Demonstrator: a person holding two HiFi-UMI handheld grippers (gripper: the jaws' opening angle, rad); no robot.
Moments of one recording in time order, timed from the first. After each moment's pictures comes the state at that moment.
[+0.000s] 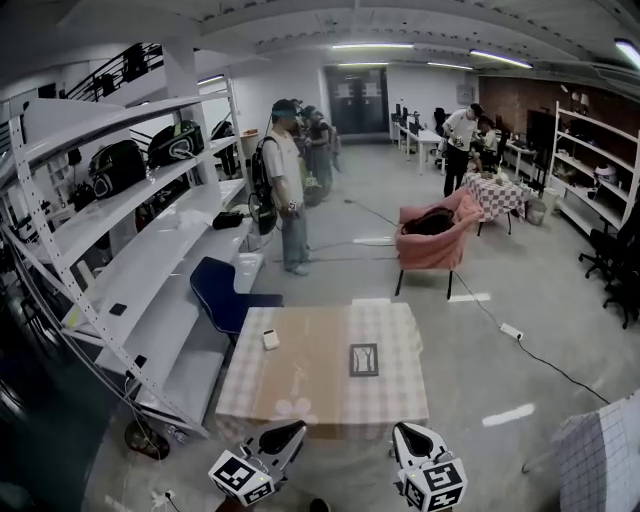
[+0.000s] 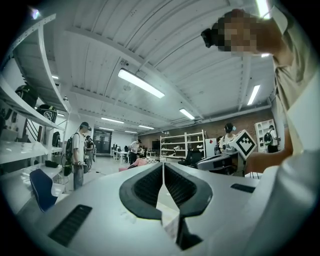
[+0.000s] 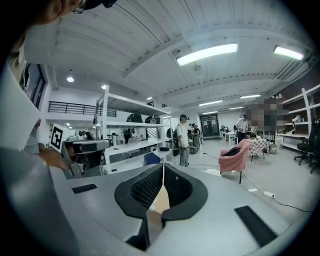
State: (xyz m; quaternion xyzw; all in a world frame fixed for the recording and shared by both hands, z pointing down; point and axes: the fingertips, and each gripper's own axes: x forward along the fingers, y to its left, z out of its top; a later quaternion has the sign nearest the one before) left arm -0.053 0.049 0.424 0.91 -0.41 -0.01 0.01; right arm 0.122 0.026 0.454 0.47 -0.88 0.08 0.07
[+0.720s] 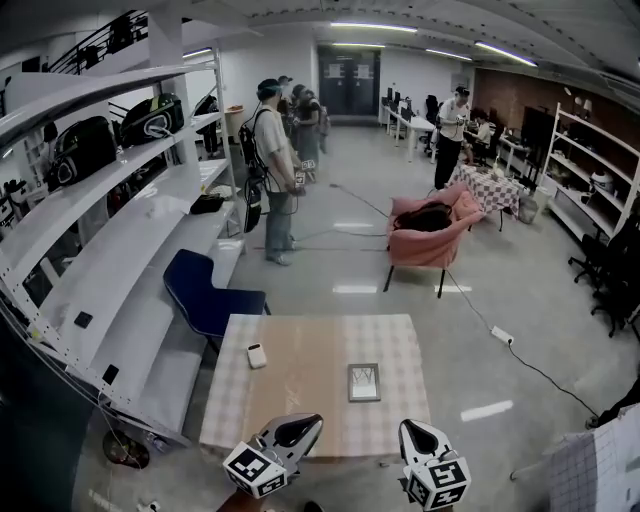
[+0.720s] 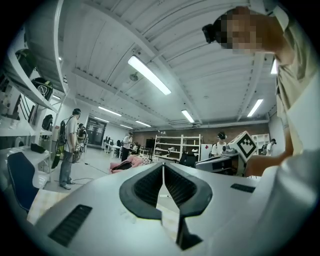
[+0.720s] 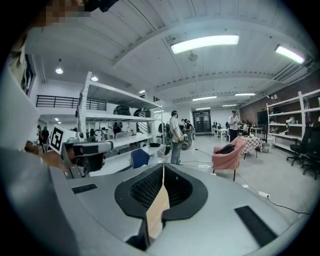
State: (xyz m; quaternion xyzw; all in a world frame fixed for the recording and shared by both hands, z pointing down) left arm -0.077 -0.131 0.465 0.93 -0.36 -0.03 0.07; right arm 0.090 -0.138 0.480 0.51 -0.85 0.09 0.10
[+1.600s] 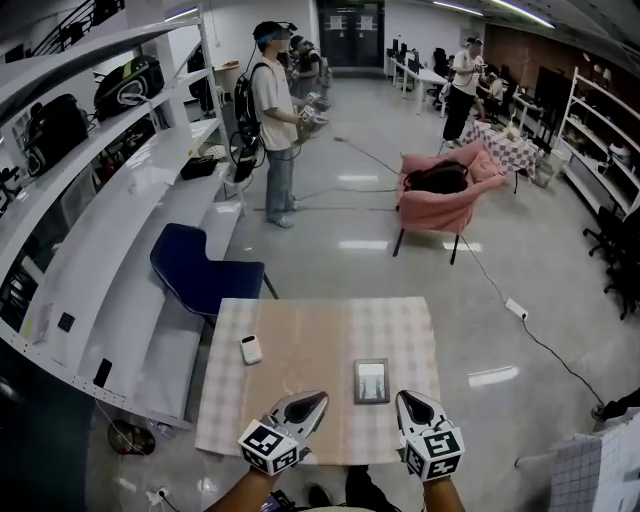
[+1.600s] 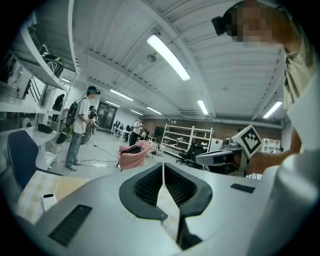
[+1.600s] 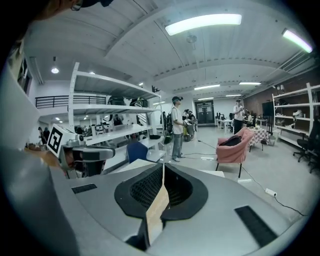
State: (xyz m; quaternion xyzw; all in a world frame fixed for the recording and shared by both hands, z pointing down) left arm -0.083 -0.280 0.559 0.91 -0.39 0.01 0.15; right arm 0.070 -0.294 0.555 0.49 -0.85 0.12 0.14
